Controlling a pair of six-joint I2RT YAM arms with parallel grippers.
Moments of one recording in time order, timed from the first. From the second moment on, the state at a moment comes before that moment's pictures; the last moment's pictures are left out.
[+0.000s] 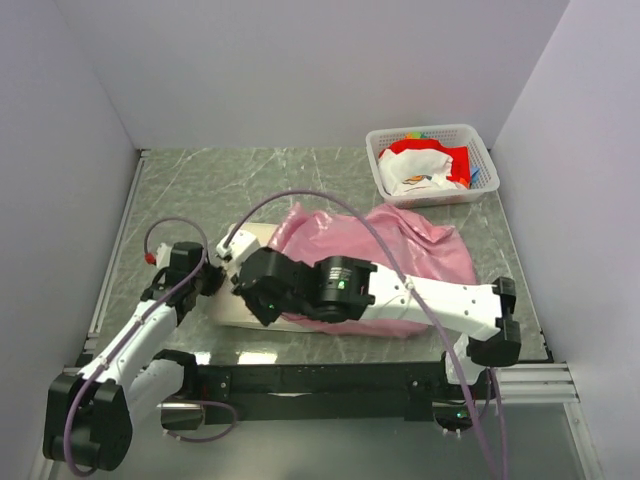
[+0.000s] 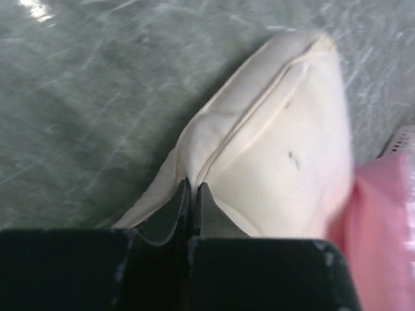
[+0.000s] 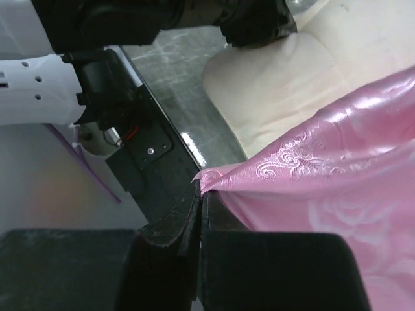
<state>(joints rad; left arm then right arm) -0.18 0.92 0.42 -0.28 -0.13 -1.23 1.41 1.67 1.79 -0.82 0.26 0.38</state>
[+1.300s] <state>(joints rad) -0.19 0.57 0.80 -0.64 -0.16 -0.91 0.66 1.70 2.27 -0.89 -0.16 0.36</state>
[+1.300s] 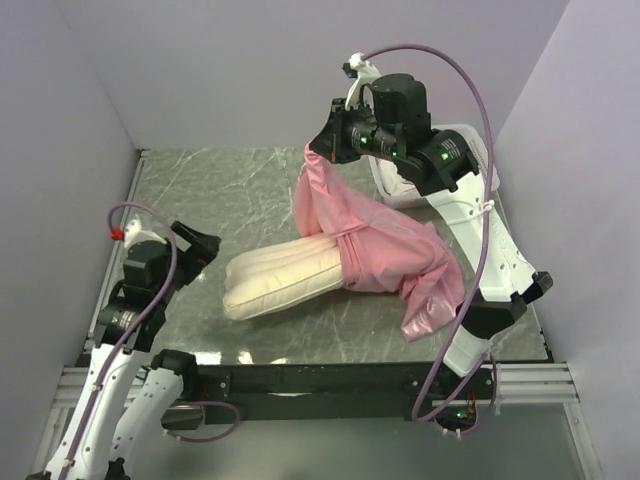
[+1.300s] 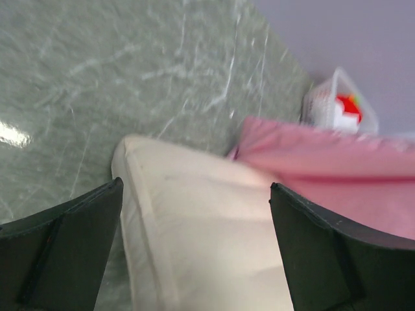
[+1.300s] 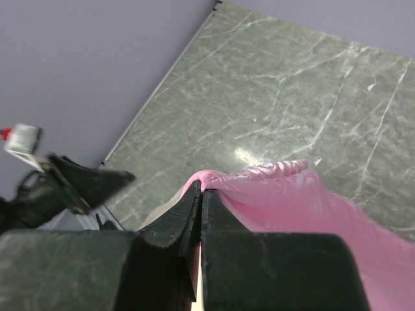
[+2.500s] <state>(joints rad) -1.26 1.27 1.13 -0.77 -0.82 -0.50 0.61 1.70 2.19 -0.82 -0.23 0.36</state>
